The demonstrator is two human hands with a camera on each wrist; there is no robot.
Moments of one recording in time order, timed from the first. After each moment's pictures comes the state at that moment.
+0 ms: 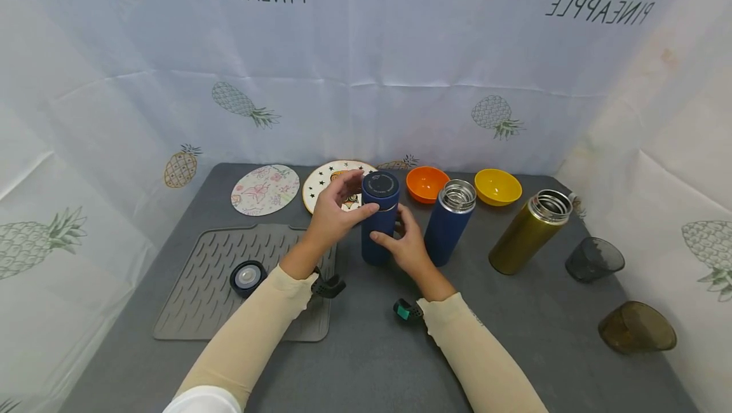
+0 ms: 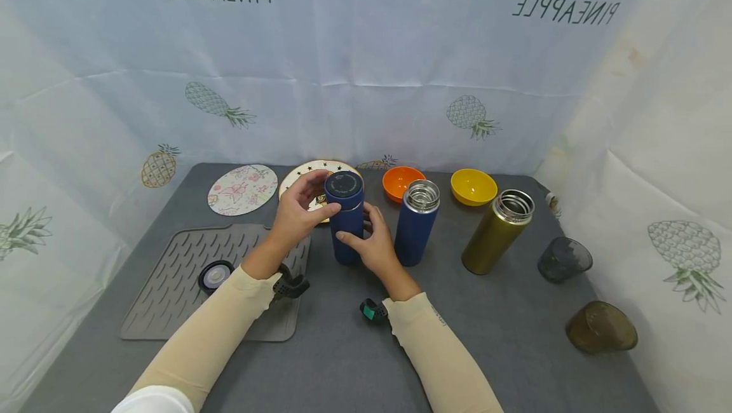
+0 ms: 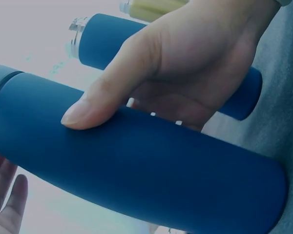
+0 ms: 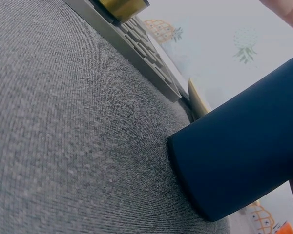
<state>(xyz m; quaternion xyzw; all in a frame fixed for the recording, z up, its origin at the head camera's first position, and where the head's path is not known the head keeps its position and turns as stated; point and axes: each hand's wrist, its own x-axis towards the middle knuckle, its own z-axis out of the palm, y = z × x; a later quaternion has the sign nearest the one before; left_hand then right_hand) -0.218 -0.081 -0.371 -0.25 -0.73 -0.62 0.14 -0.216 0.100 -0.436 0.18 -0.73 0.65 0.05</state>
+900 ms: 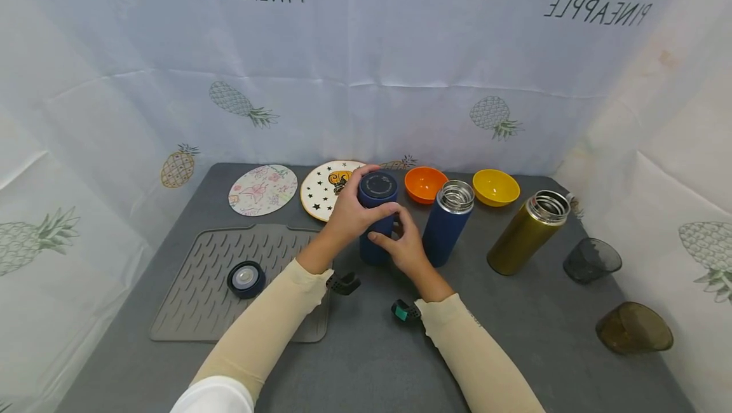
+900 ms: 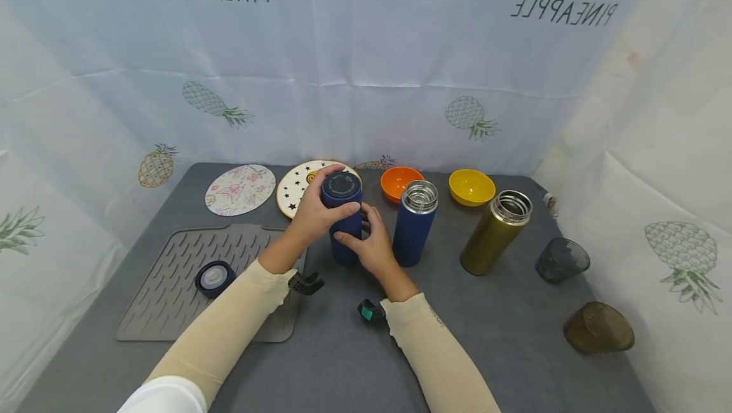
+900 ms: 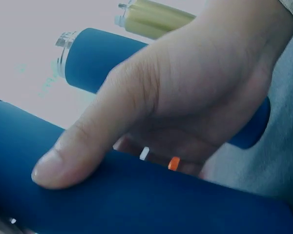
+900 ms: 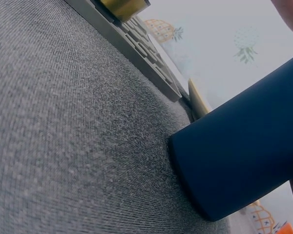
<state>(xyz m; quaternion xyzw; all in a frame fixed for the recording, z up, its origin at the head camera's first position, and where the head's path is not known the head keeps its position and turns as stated) -0.245 -0.056 -0.391 -0.24 -0.72 -0.65 0.07 -0.237 0.102 -0.472 0.20 -0.73 0.65 0.08</state>
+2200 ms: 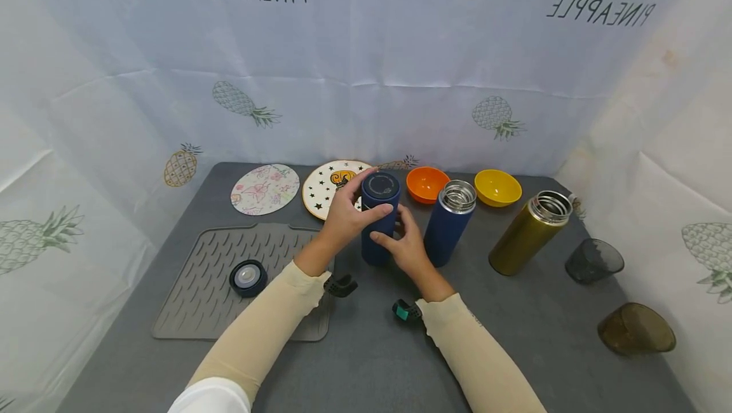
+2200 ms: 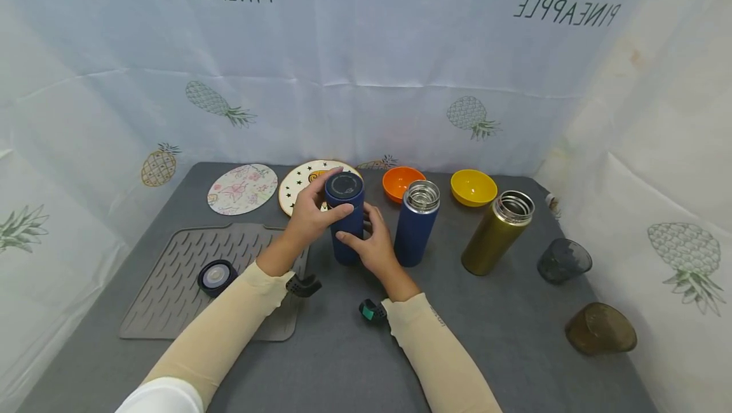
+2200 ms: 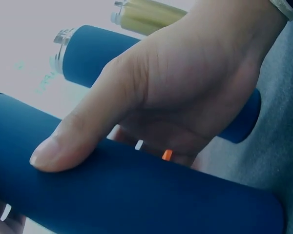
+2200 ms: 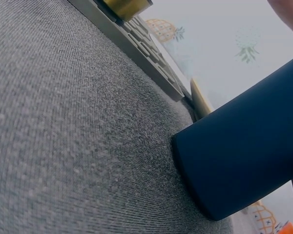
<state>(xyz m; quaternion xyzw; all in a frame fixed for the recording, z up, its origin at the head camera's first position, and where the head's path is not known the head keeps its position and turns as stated) -0.238 -0.064 -0.390 -0.25 -0.72 -0.64 0.11 -0.233 0.101 -0.466 0.18 -0.73 0.66 0.06</state>
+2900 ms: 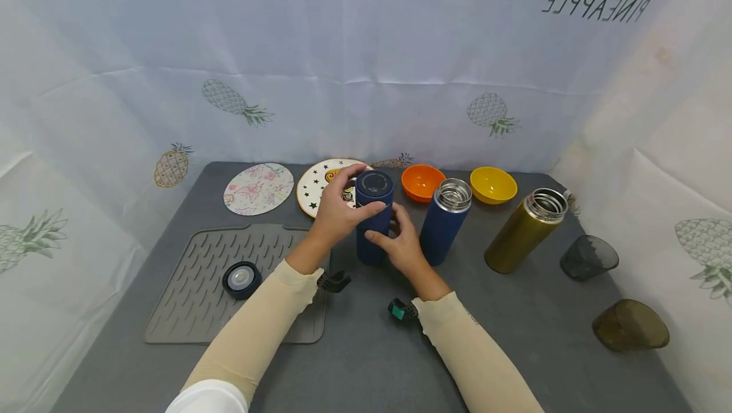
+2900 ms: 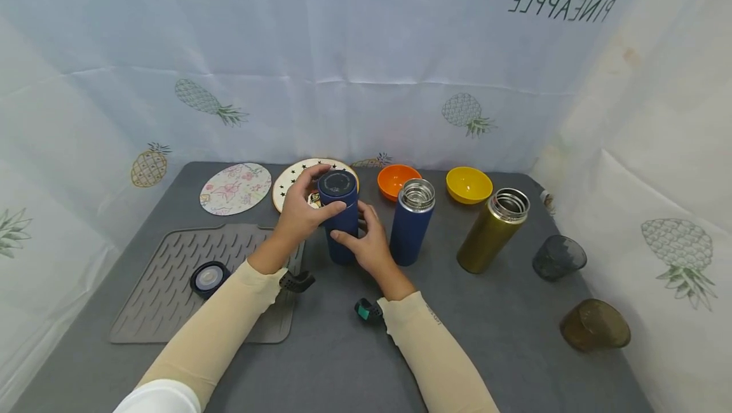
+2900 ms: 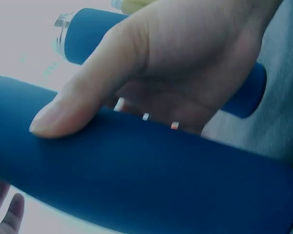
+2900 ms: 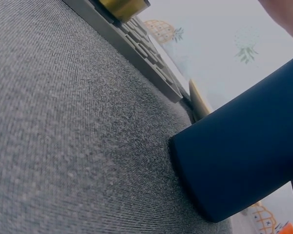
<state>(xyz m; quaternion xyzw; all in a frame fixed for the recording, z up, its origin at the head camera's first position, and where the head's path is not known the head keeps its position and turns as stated) -0.249 -0.070 -0.398 -0.25 -0.75 -0.59 0.18 -0.237 0.100 -0.470 0.18 -0.73 0.66 0.07</state>
